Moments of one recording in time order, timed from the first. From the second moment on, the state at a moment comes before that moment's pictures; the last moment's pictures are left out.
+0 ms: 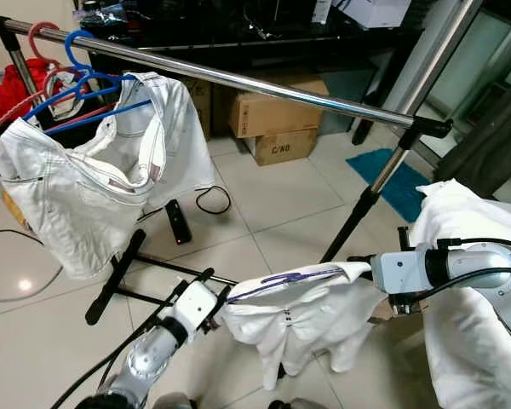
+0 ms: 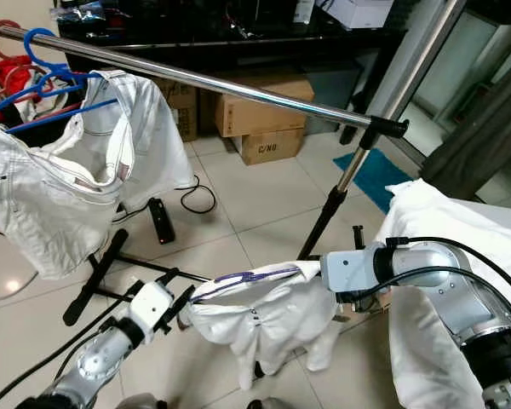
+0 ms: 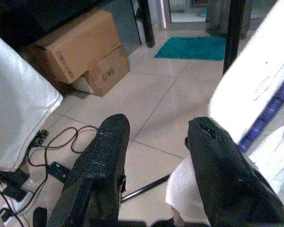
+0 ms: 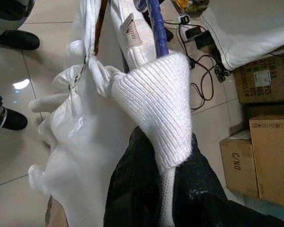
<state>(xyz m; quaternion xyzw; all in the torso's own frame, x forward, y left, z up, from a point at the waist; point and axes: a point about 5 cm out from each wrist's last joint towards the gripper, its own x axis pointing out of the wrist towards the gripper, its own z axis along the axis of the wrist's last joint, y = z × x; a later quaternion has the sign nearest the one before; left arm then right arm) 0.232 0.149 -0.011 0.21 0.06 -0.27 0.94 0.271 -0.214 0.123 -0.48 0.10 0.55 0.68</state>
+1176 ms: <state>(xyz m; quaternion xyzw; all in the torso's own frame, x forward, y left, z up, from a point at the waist) 0.198 0.148 -0.025 0.19 0.08 -0.28 0.94 0.271 -0.214 0.123 -0.48 0.09 0.55 0.68</state>
